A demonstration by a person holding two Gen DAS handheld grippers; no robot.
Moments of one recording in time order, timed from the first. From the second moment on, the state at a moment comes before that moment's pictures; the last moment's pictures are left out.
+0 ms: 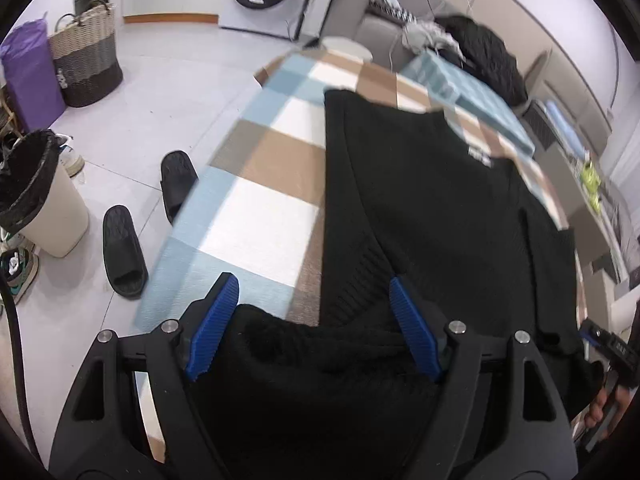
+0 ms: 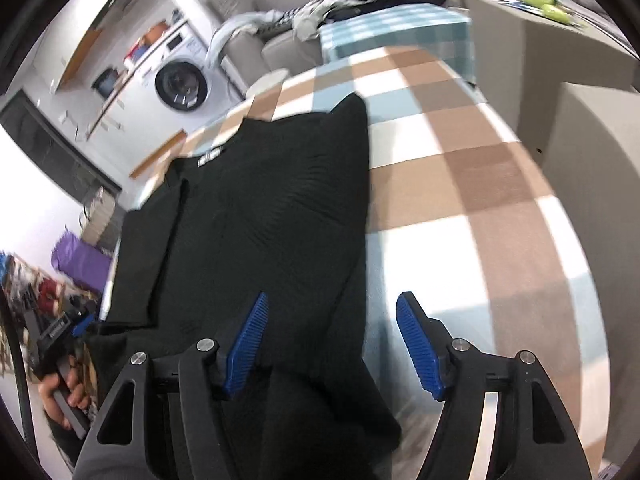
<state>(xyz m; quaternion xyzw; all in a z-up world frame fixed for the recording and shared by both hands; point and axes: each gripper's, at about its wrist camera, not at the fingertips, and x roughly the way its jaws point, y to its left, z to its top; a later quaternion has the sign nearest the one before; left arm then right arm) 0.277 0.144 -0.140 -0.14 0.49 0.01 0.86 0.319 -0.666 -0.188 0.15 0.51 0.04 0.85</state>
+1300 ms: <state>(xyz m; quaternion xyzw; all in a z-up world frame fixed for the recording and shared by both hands) 0.283 0.091 -0.088 -0.07 0.40 -0.02 0.91 0.314 -0.669 -0.131 0.08 0.41 0.01 0.91</state>
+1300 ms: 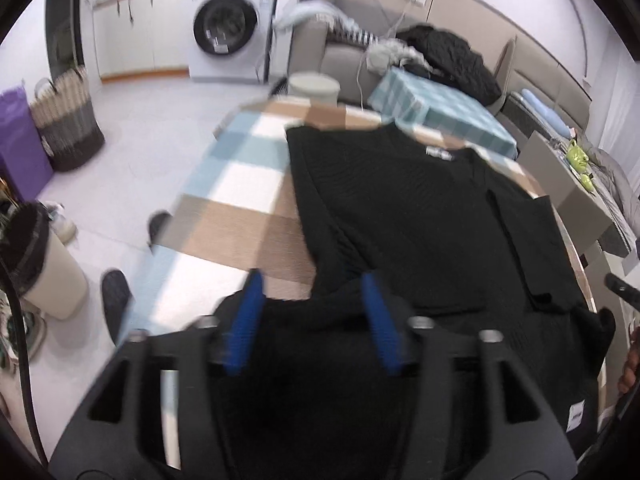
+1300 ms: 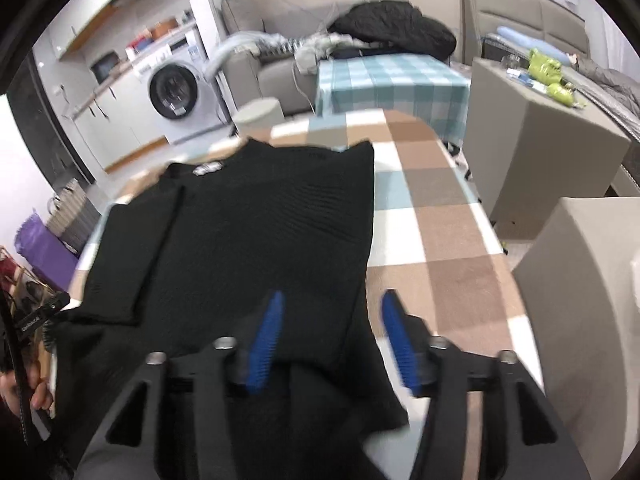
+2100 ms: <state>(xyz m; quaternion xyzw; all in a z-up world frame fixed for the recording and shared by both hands) 0.095 0.159 -0.063 -0.08 0.34 0.05 0.94 0.138 -0.700 -0.166 0.13 0.47 0.00 0.87</state>
